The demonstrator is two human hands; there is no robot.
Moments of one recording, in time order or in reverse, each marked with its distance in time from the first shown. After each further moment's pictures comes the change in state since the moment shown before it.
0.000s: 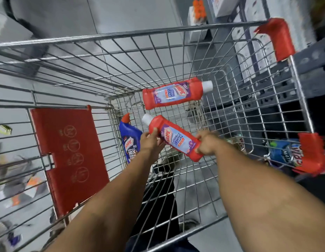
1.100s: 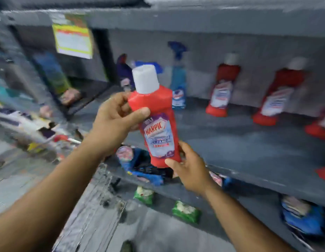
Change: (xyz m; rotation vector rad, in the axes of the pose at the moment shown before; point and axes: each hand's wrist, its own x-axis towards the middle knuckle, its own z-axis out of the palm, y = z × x) left_hand -0.567 -0.224 0.087 0.844 -1.521 1.138; right_hand -0.466 0.311 0.213 1.103 1.379 -0.649
